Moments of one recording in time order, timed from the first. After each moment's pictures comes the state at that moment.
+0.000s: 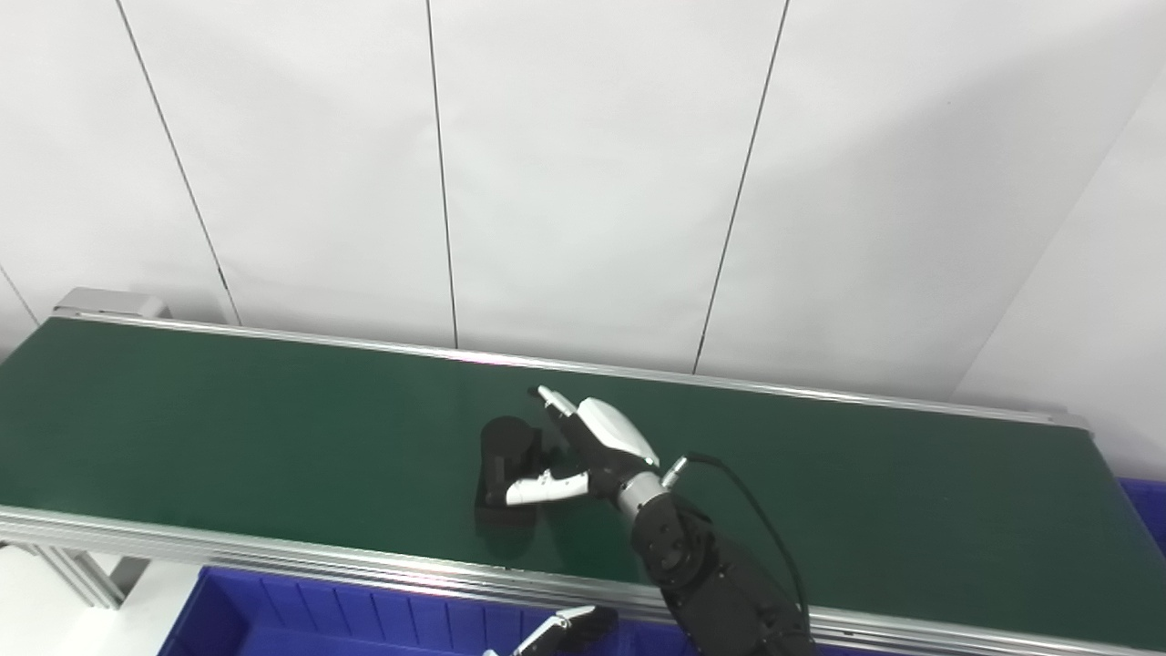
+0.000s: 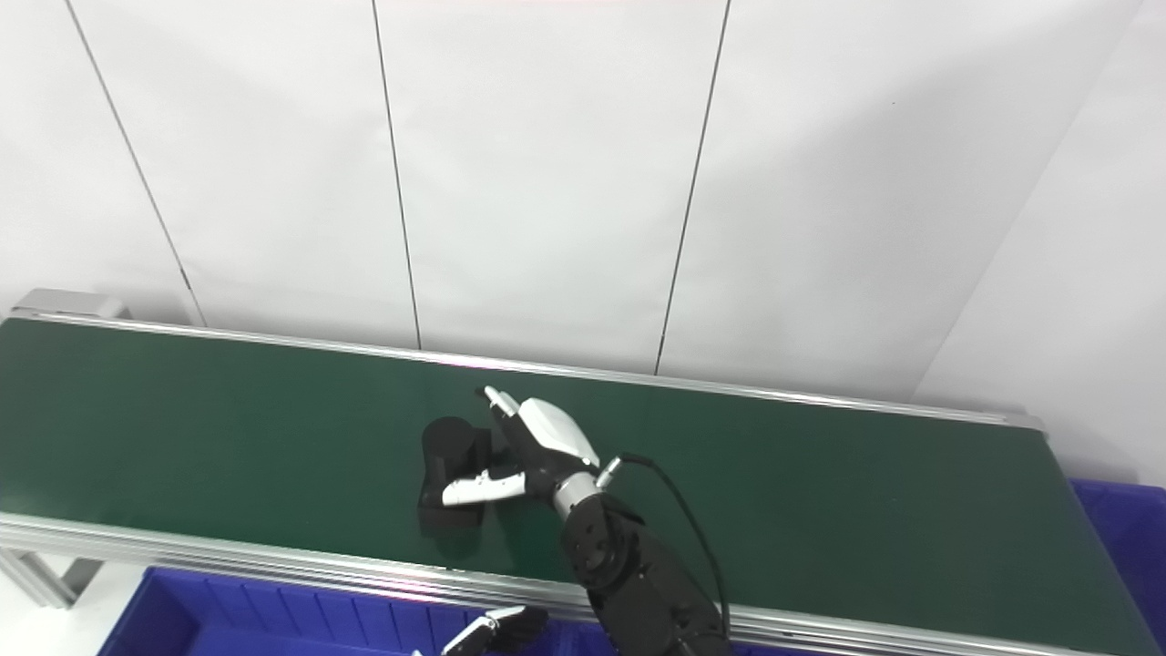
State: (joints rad) left arm 0.02 0.13 -0.90 0.35 0.29 -0.44 0.94; right arm -0.70 0.06 0.44 0.83 -0.56 0.01 0.01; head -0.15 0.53
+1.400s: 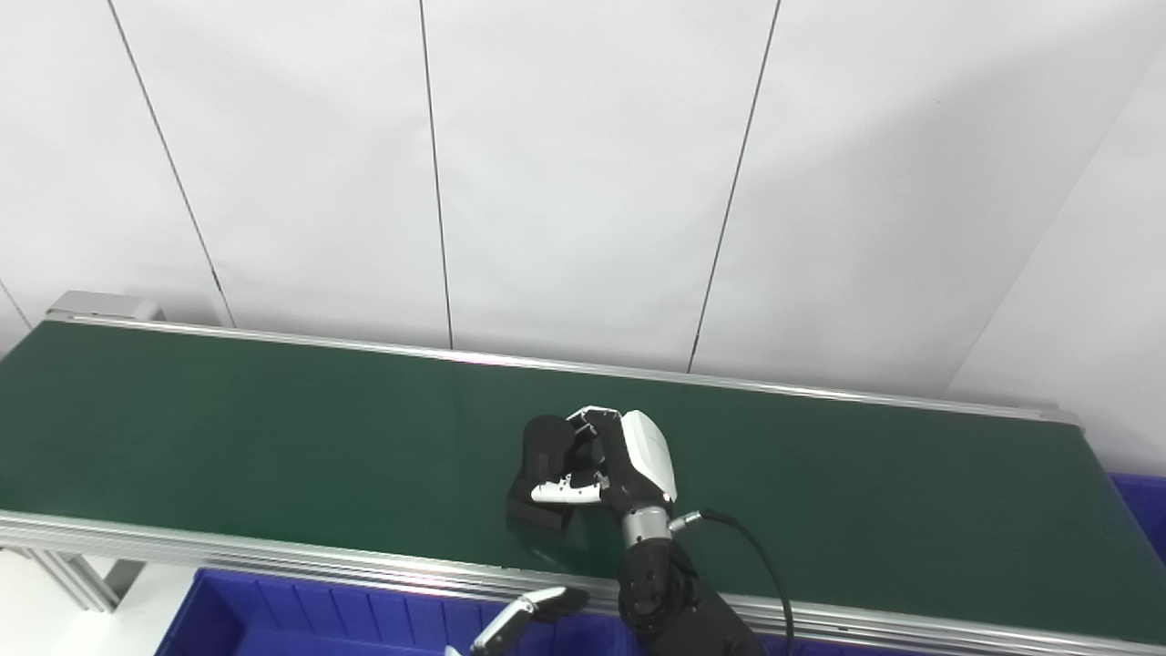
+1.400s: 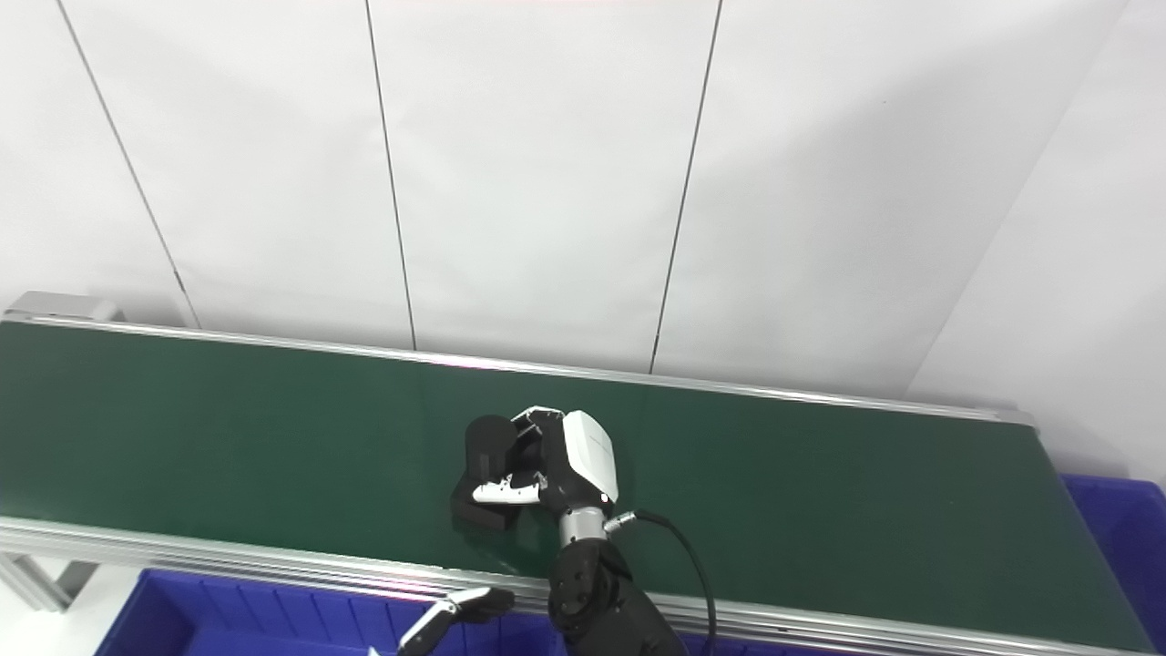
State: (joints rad) left arm -0.02 0.16 -0.98 0.33 0.33 -0.44 1.20; right arm -0.68 0.14 0.34 1.09 -0.48 -0.22 -0.53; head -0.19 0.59
